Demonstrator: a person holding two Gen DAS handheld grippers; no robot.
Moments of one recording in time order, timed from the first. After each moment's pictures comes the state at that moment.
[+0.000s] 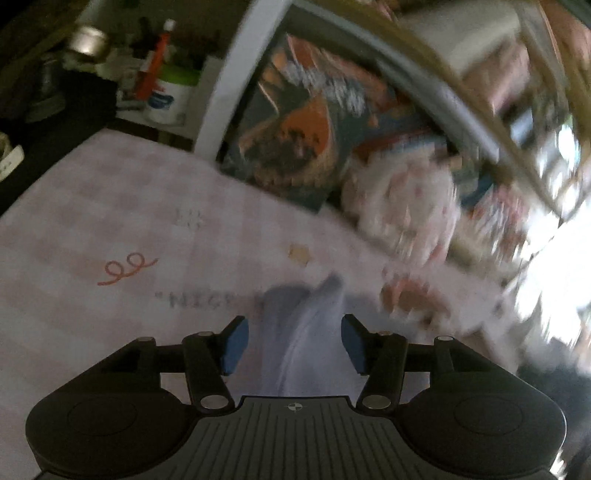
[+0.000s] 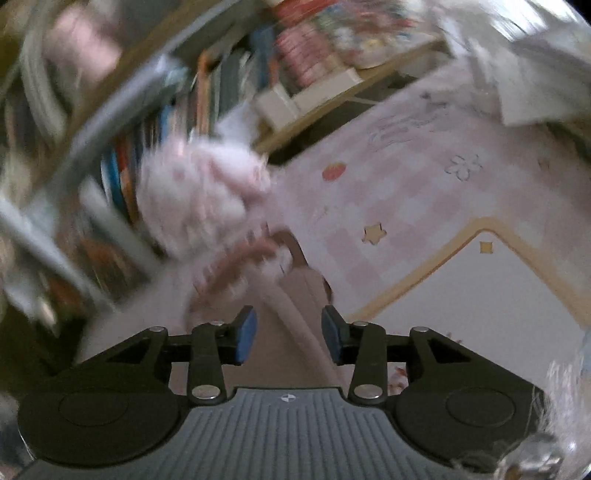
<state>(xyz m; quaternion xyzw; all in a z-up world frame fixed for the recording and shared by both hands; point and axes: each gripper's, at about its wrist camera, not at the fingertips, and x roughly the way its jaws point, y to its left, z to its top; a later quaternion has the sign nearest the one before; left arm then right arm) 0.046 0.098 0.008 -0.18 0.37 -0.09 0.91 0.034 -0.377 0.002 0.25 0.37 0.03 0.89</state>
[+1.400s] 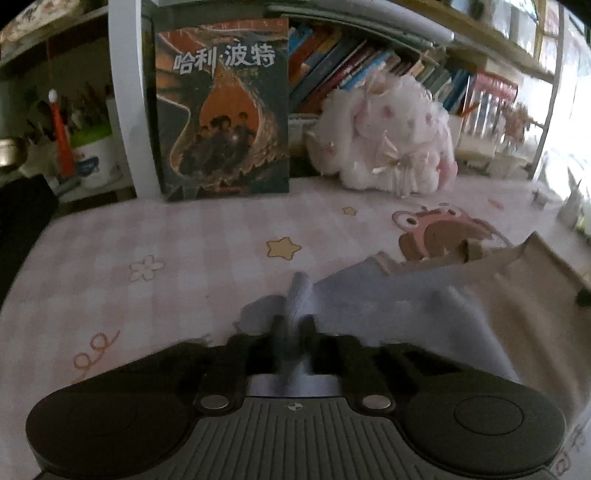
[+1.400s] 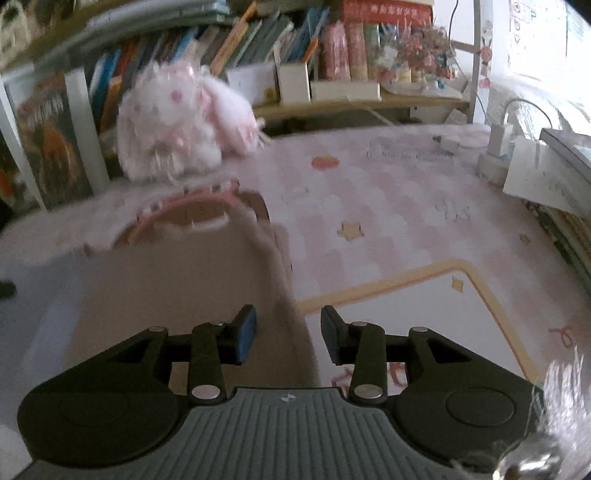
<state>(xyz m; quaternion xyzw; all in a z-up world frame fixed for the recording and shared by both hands) 0.087 0.041 0.001 -0.01 0.34 -0.13 0.93 0.036 -0.339 -0.025 0.08 0.40 -0.02 0.91</state>
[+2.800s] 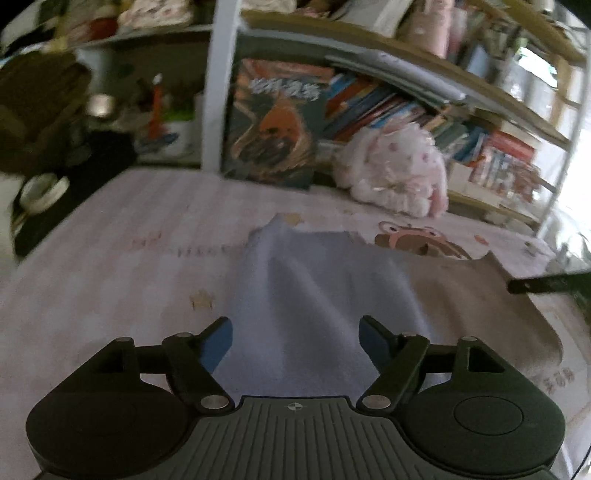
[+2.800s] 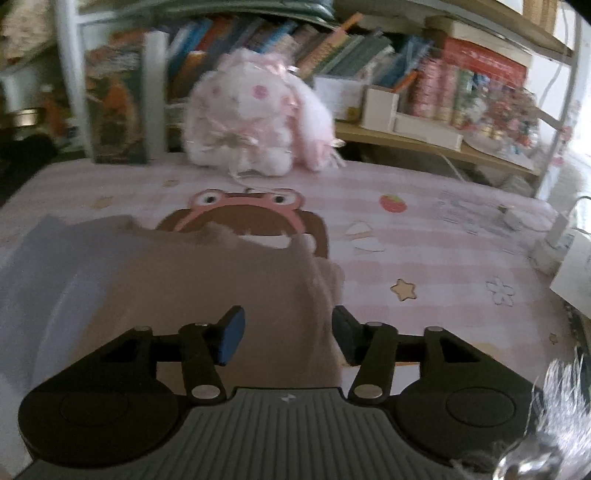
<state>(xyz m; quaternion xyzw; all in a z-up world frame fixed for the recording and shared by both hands) -0.053 0.001 0.006 -0.08 0.33 0.02 0.94 0.051 -0.320 0.002 -0.03 0.38 0.11 0.92</state>
